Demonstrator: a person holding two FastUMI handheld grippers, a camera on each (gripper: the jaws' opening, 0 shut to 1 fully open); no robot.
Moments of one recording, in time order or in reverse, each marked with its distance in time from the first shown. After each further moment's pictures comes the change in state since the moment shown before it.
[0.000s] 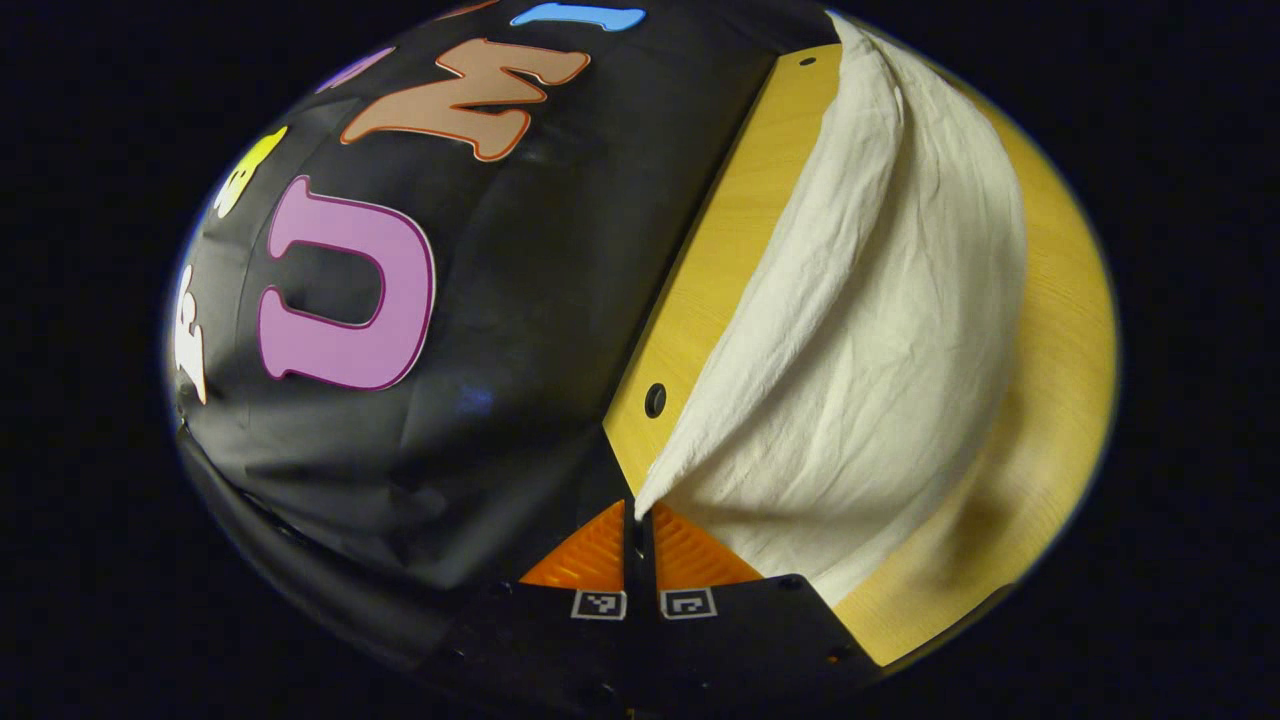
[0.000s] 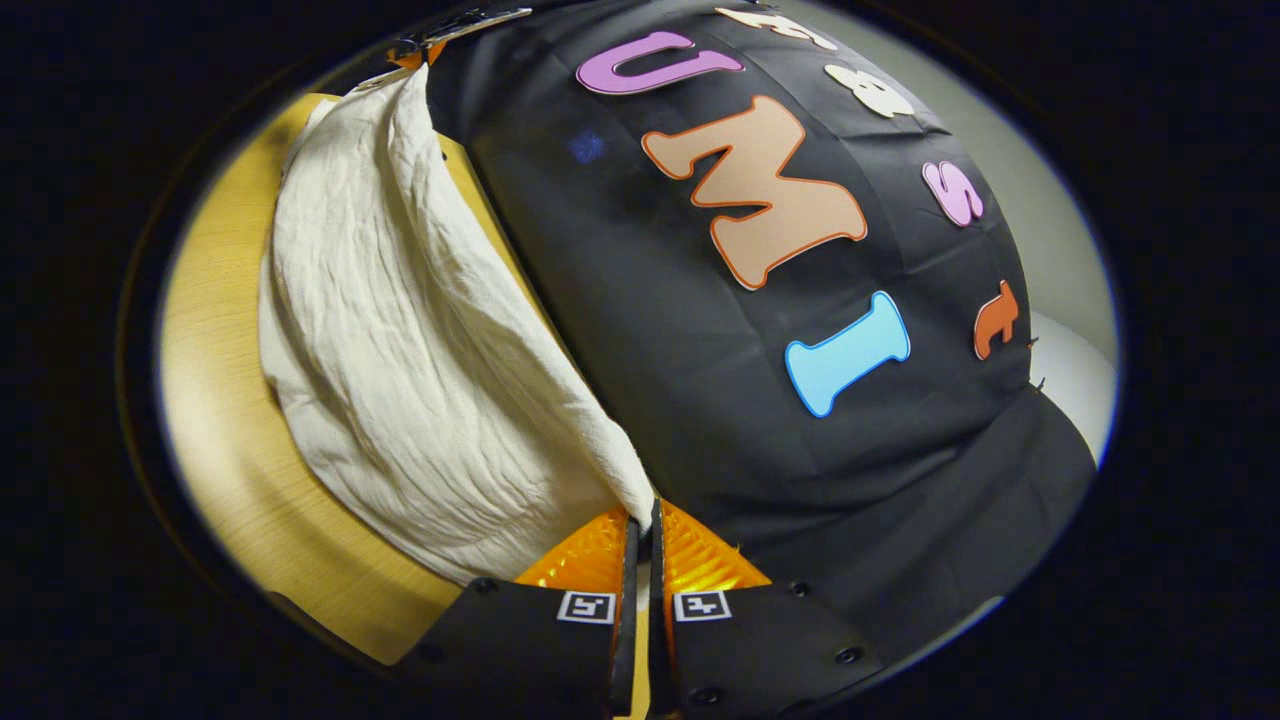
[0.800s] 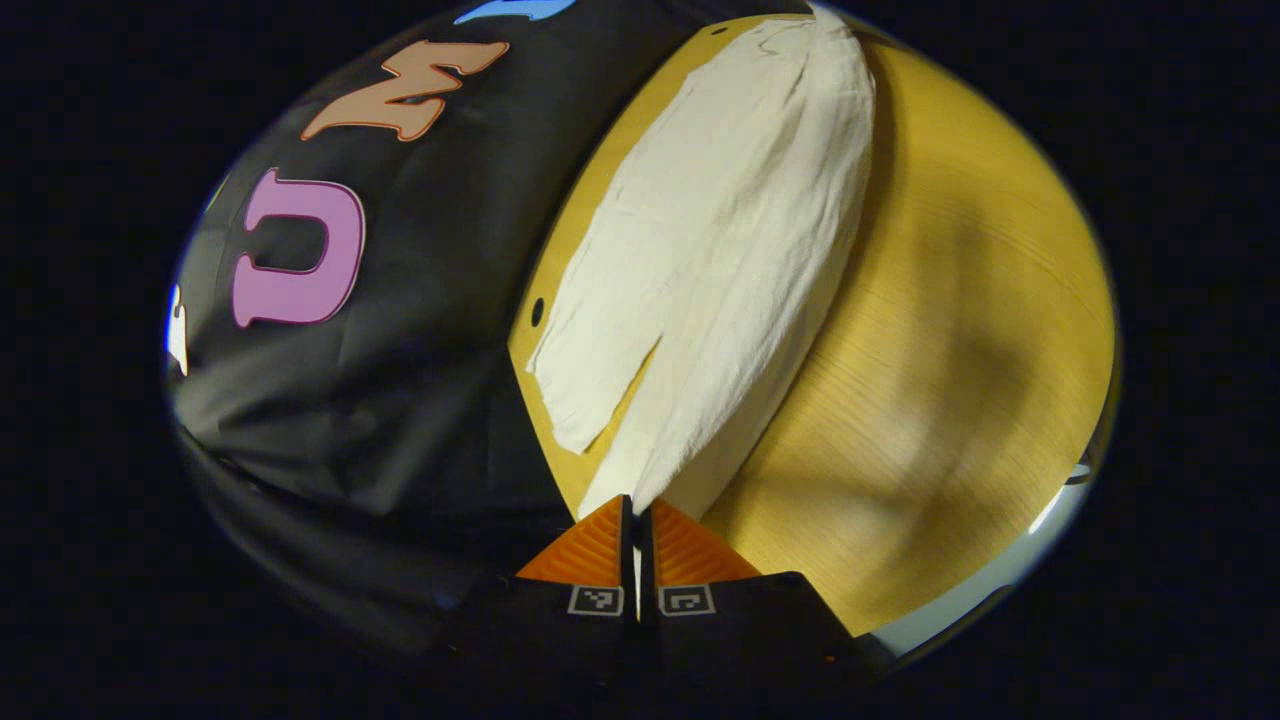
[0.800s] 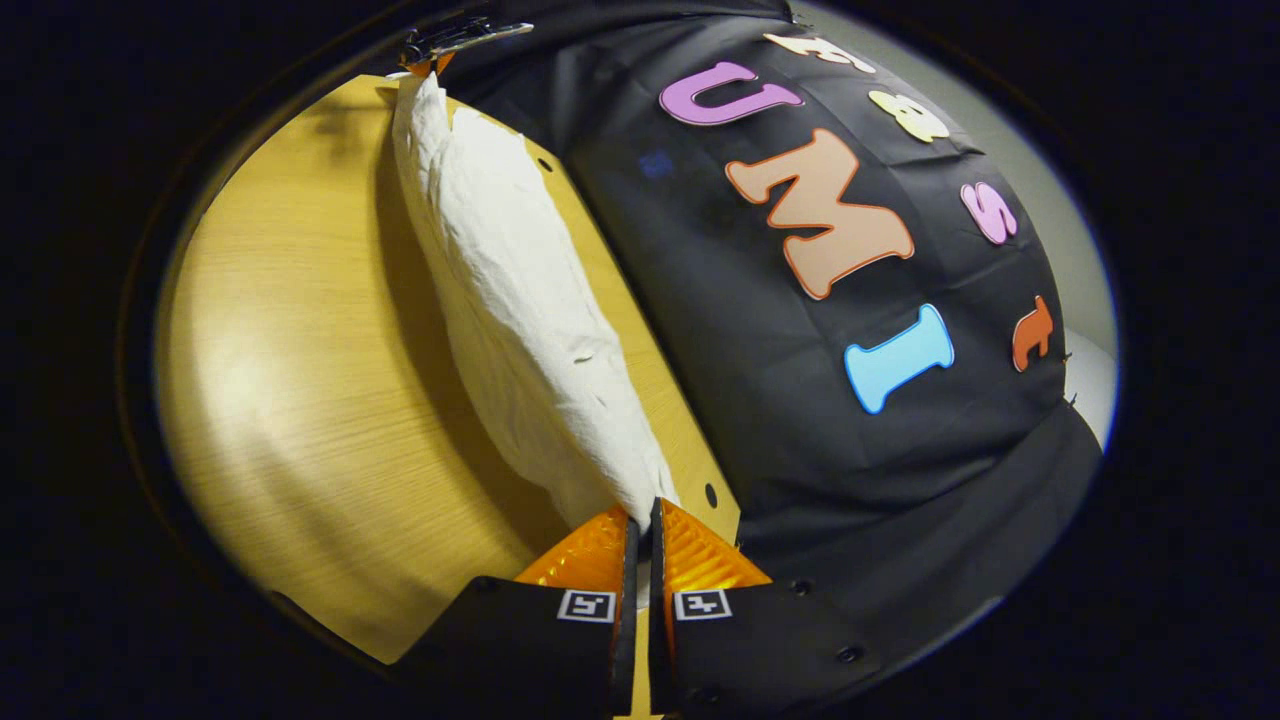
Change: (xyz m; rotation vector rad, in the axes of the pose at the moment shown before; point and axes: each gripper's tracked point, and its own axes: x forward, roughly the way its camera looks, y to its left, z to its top) left arm -0.126 -0.114 -0.082 0.001 0.175 -0.136; right arm -0.114 0.052 -0.052 -0.056 -0.094 0.185
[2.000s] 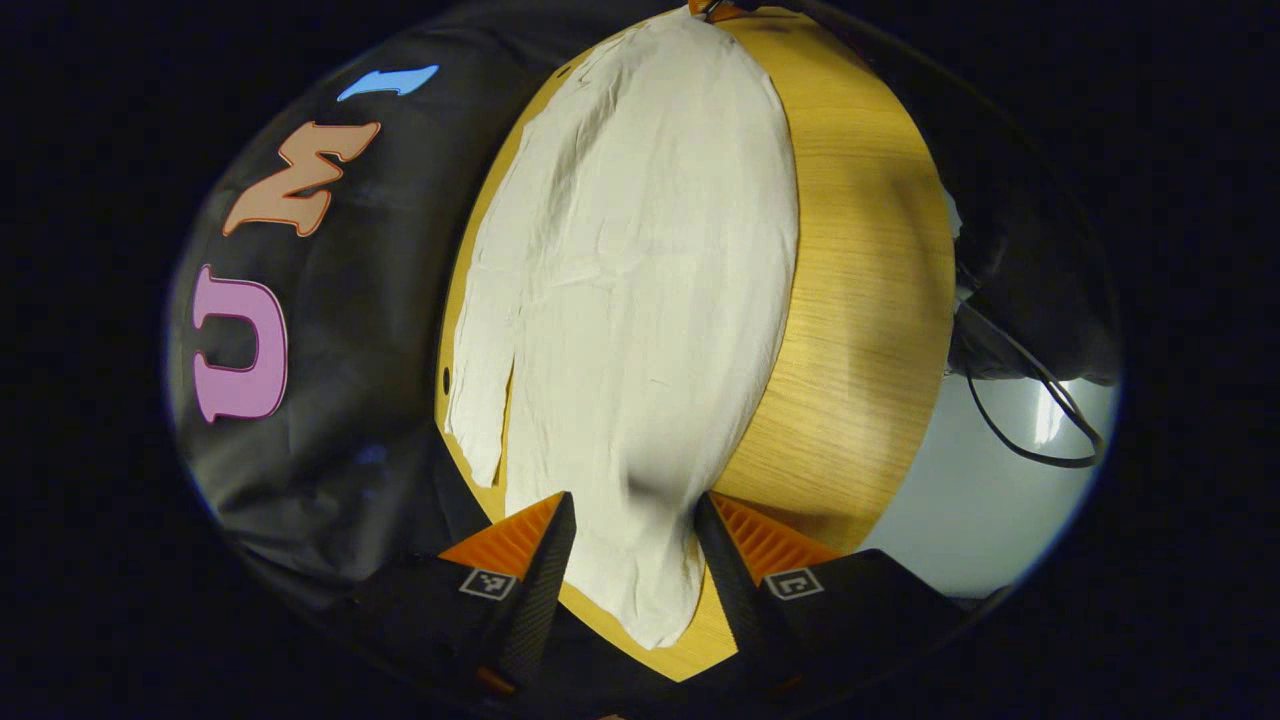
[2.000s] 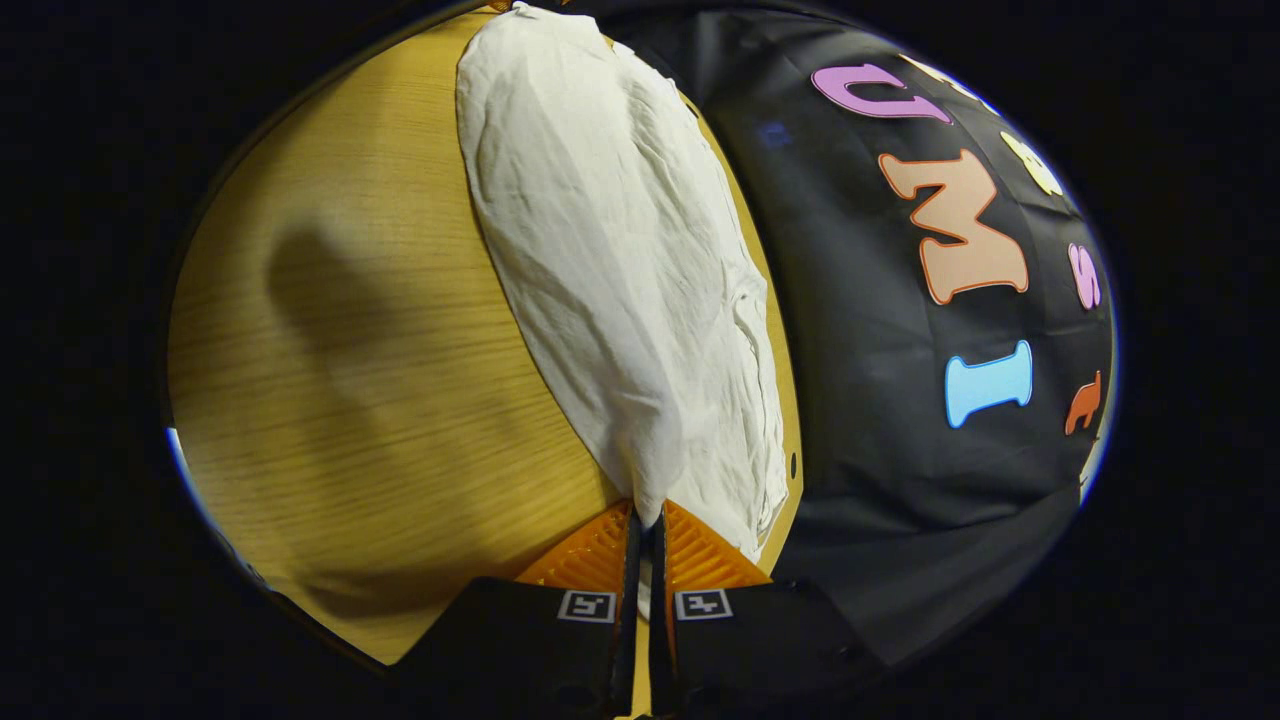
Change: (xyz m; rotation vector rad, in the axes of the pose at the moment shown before) left arm -0.019 -0.107 -0.041 0.294 -0.172 -0.213; right arm -0.031 0.119 -0.067 -0.252 0.178 0.220
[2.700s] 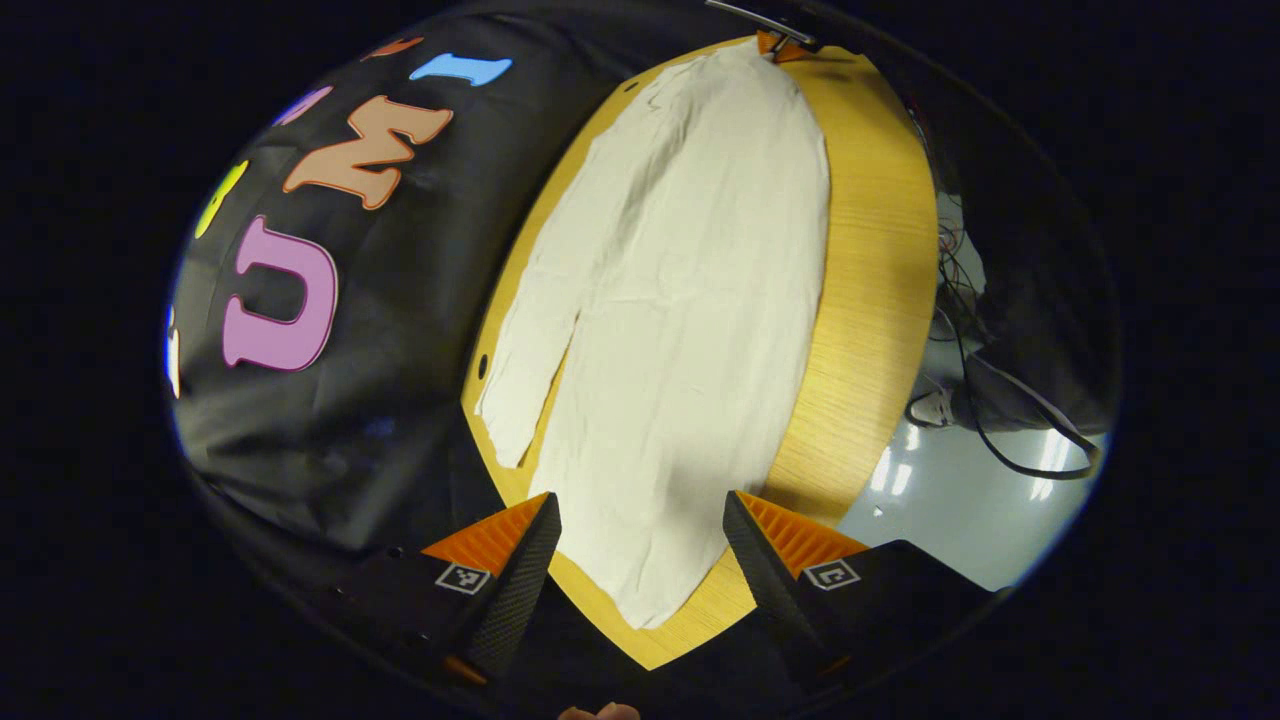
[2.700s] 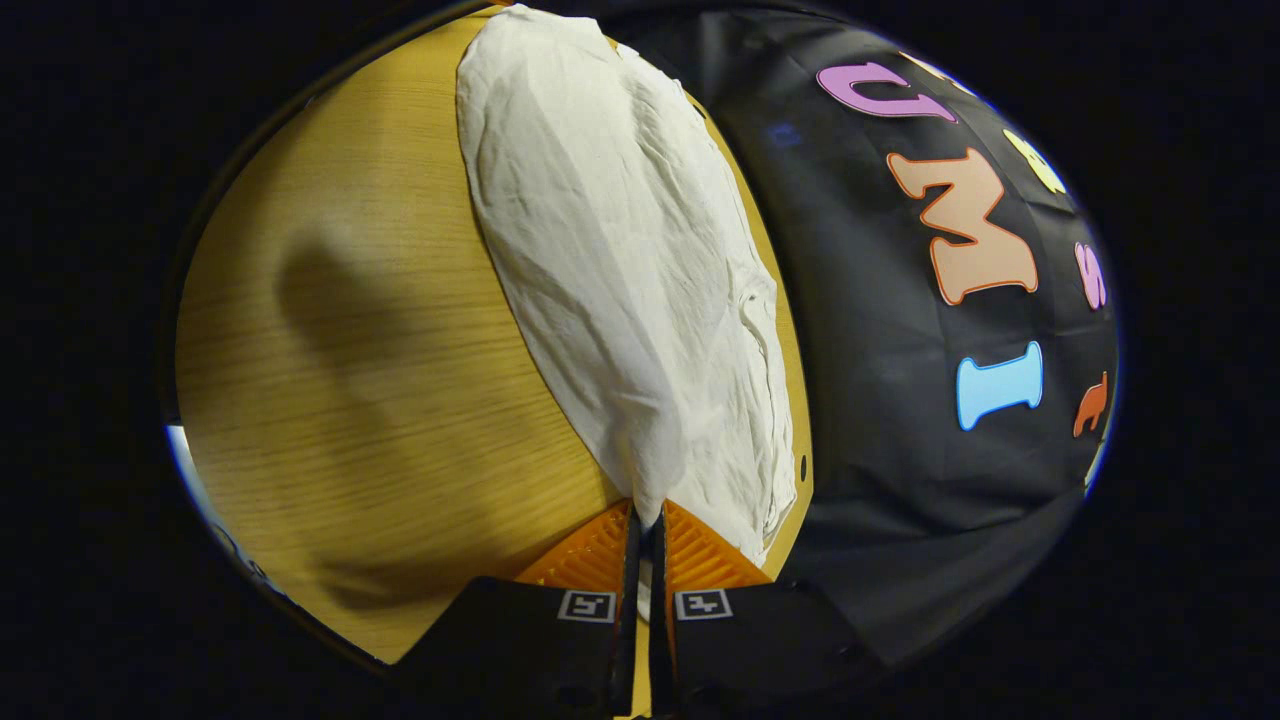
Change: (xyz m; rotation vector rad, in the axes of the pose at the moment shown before) left arm -0.044 0.002 0.000 -0.134 -0.055 0.047; right arm 0.000 0.001 -0.001 -0.002 -0.003 0.042
